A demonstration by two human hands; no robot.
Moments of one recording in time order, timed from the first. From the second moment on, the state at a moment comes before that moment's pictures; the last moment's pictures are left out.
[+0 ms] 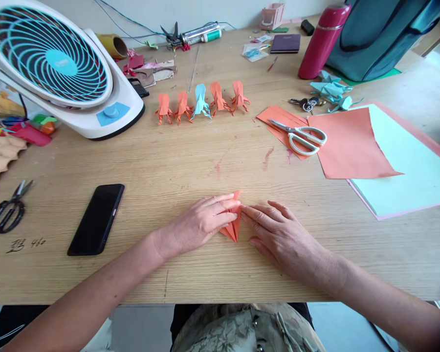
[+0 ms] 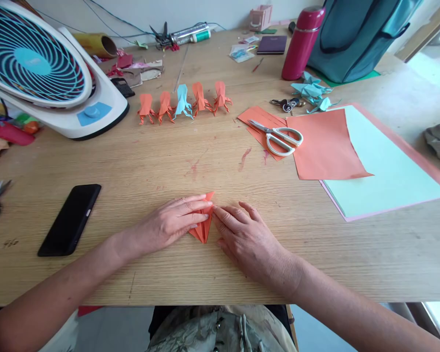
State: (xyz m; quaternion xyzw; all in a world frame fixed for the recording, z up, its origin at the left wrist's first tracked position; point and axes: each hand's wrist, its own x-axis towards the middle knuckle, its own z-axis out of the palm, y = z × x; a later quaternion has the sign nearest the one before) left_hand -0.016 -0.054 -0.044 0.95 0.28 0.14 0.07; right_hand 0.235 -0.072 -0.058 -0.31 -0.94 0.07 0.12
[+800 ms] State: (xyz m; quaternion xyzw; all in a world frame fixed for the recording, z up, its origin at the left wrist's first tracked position) left_hand -0.011 -0.066 -0.057 0.94 0.31 0.14 0.00; right_hand 0.233 -0.061 -0.056 -0.29 -0.94 0.09 0.15
